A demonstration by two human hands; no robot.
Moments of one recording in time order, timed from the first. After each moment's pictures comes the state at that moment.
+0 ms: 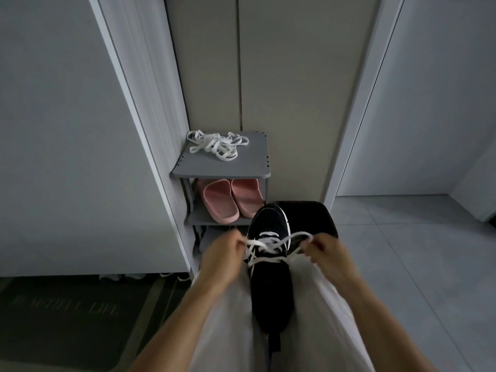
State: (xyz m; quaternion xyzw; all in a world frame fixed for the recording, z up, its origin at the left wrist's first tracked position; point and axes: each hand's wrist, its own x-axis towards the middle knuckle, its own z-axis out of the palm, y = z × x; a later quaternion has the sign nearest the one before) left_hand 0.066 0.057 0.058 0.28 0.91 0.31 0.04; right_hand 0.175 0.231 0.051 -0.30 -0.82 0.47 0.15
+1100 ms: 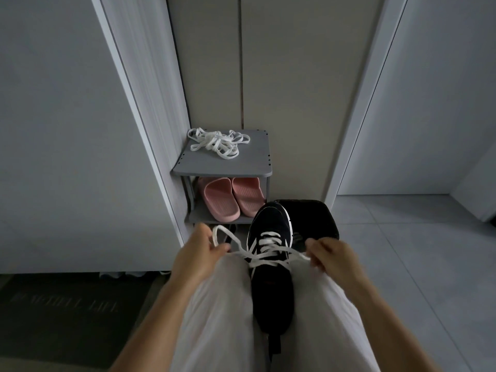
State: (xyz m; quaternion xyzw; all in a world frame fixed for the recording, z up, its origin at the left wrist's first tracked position) left_hand 0.042 0.027 0.052 0.19 0.92 0.34 0.08; right_hand 0.184 0.229 0.056 -0.31 -0.79 0.52 0.13
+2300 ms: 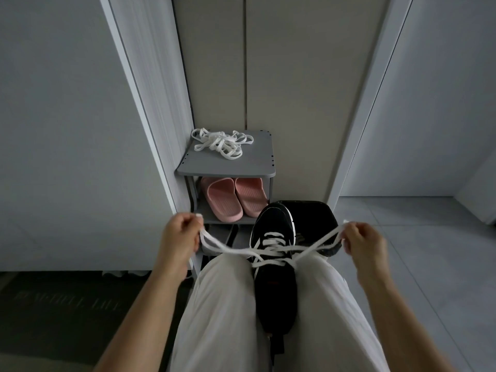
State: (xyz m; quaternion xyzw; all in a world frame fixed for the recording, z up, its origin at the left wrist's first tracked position) left_hand 0.027 0.012 0.073 0.06 0.76 0.64 0.08; right_hand 0.181 0.257 0.063 -0.41 -0.67 0.54 0.31
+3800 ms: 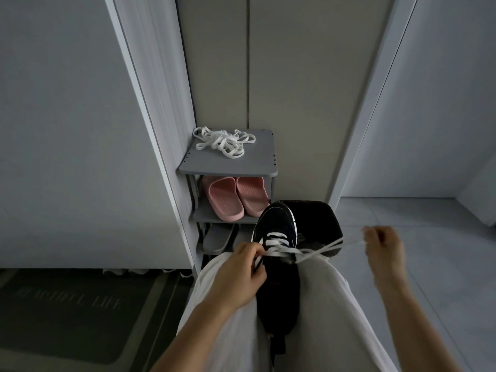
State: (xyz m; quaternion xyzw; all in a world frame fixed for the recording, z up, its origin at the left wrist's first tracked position) left_hand 0.088 0.050 0.031 0.38 0.86 0.35 0.04; right_hand 0.189 0.290 0.032 -0.42 -0.68 0.48 0.36
